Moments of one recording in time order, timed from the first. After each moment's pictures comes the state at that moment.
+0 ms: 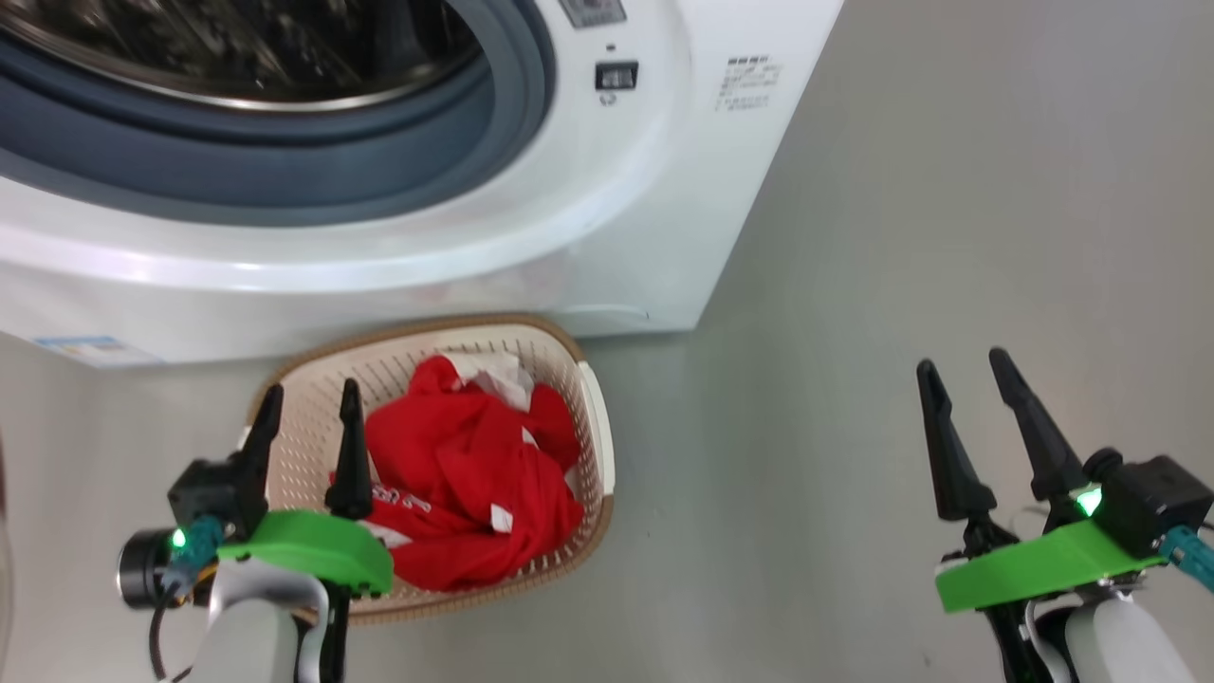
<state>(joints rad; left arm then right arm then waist) -0.39 0.03 -0.01 0.53 -0.20 0.00 -0.26 -0.12 -0.07 0.01 0.14 0.36 0.13 -0.26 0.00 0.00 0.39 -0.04</state>
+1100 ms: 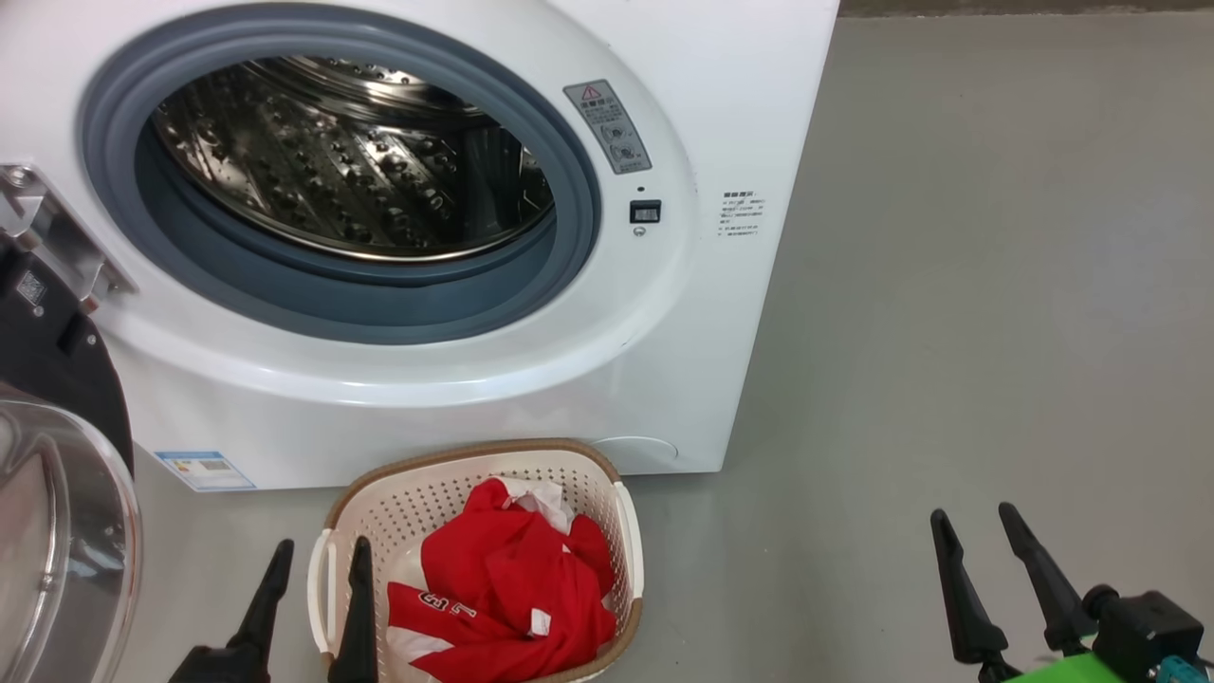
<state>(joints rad) 0.01 0.04 0.00 0.21 -0.17 -0.04 -0.26 0.11 -0.05 -0.02 0.16 0.34 0.13 -0.26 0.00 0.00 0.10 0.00</state>
